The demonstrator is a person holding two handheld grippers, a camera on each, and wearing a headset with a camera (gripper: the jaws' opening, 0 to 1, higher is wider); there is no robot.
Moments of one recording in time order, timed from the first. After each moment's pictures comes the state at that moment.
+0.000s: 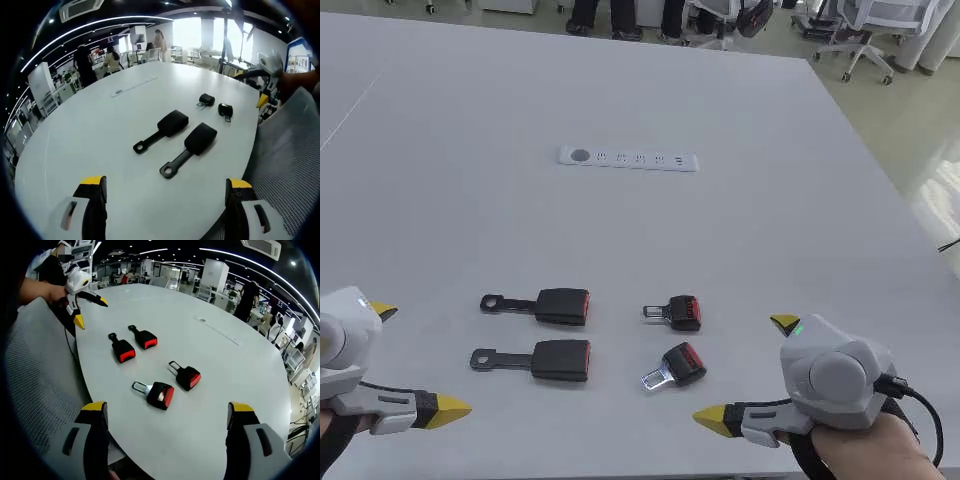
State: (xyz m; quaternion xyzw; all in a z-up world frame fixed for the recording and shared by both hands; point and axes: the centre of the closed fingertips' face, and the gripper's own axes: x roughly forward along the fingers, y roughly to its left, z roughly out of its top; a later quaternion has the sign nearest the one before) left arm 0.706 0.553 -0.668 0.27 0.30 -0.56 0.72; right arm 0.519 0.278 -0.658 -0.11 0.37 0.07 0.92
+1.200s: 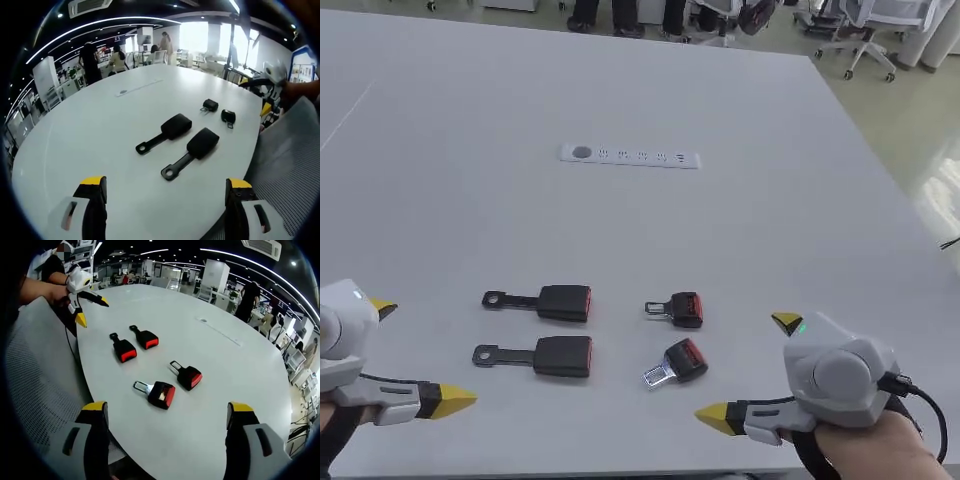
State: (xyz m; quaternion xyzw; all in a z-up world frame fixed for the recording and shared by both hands) left arm 0.707 0.549 -0.663 0.23 0.30 -0.56 0.73; right arm 0.513 0.283 -0.661 -0.10 0.36 0.08 0.92
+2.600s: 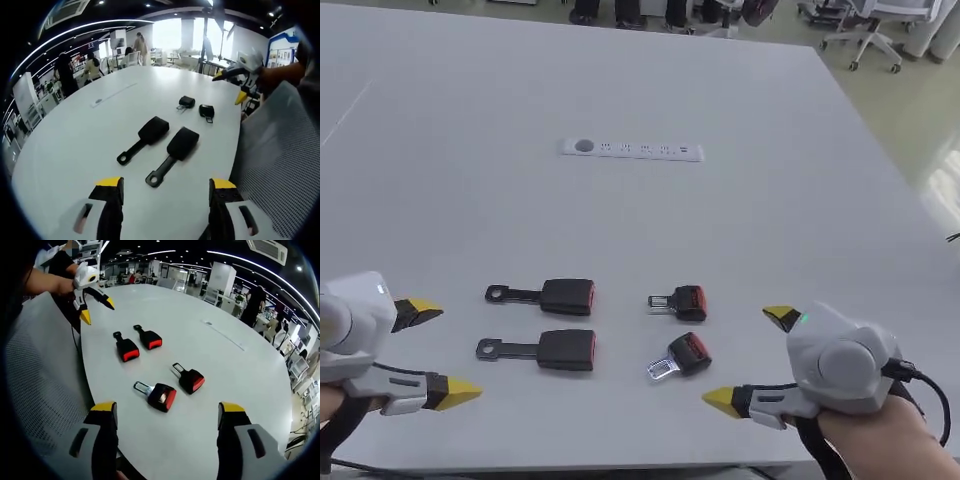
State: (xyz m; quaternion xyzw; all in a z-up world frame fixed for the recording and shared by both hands) left arm 0.685 0.531 -0.659 0.27 0.28 -0.64 0.66; right arm 0.520 0.284 -0.664 -0.13 0.36 0.11 0.92
